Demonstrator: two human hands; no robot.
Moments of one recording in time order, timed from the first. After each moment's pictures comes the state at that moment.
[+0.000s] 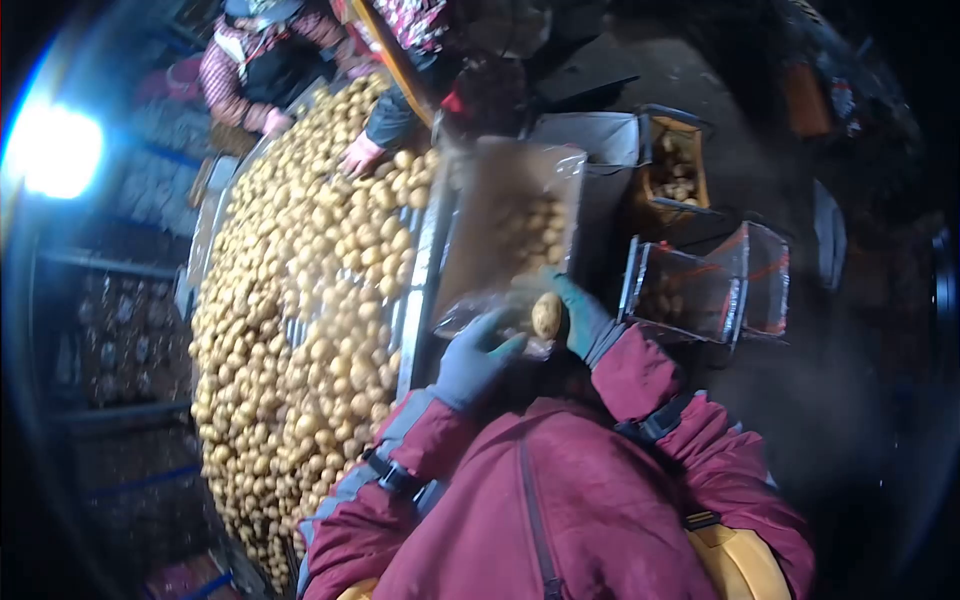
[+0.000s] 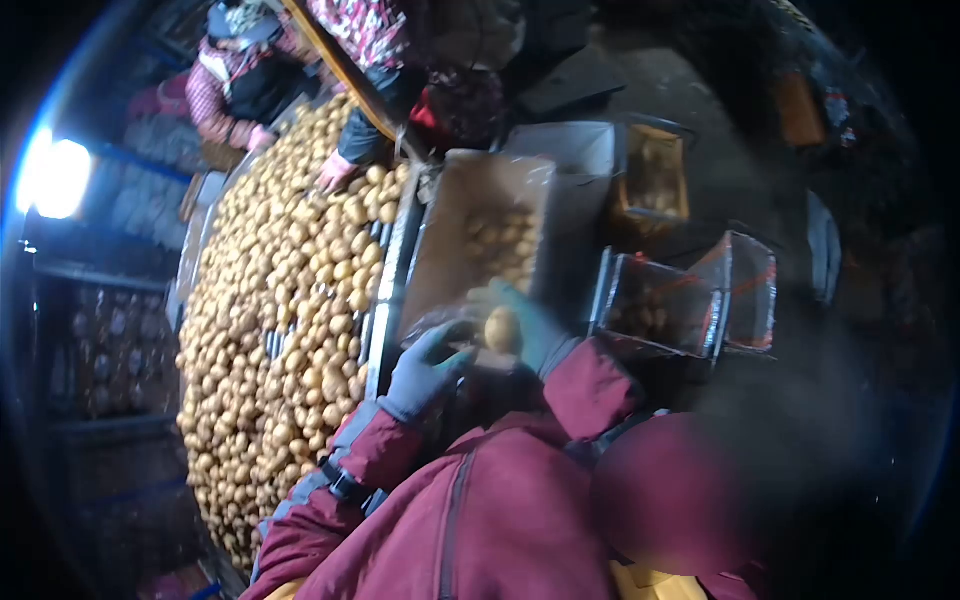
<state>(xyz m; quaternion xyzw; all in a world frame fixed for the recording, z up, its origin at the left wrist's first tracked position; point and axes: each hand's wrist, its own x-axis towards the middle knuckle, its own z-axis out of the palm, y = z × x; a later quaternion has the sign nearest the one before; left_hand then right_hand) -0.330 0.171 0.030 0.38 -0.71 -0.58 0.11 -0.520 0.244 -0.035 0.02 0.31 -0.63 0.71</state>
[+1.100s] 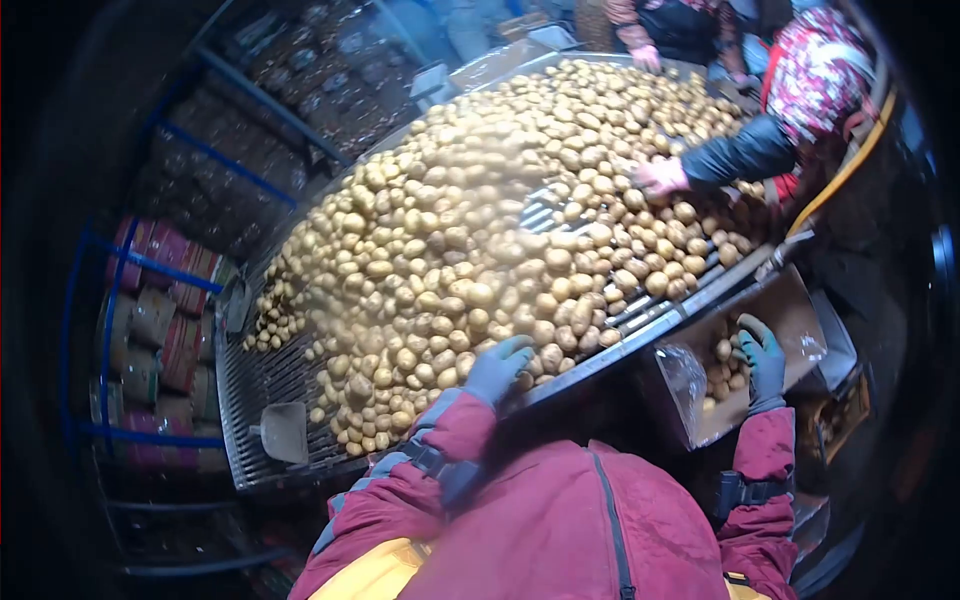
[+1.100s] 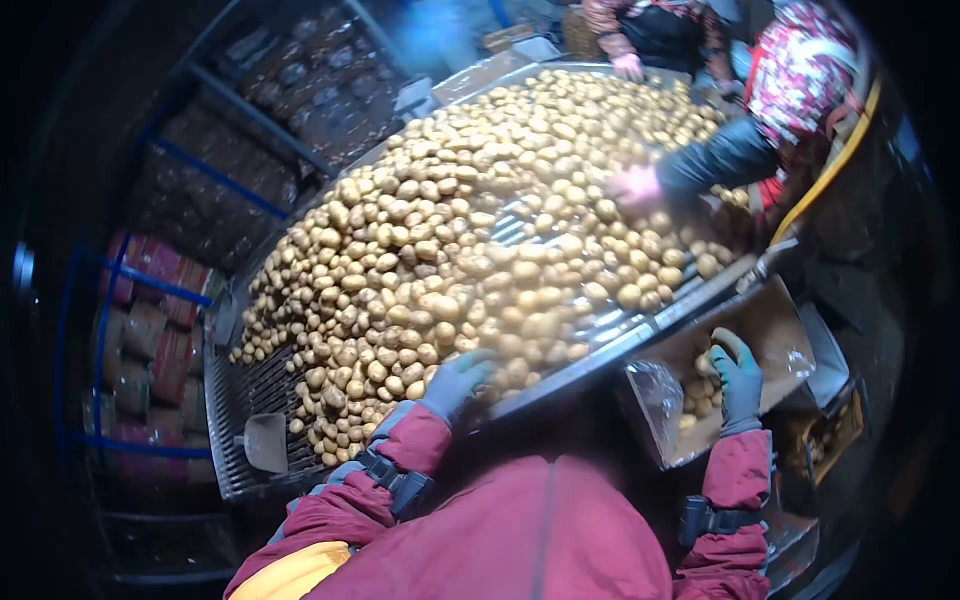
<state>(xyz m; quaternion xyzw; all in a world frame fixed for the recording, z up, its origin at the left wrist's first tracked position) -0.025 0.191 -0.027 0.66 -0.39 -0.54 0.36 -0.523 0.099 -0.057 -0.38 0.56 -0.47 0.56</state>
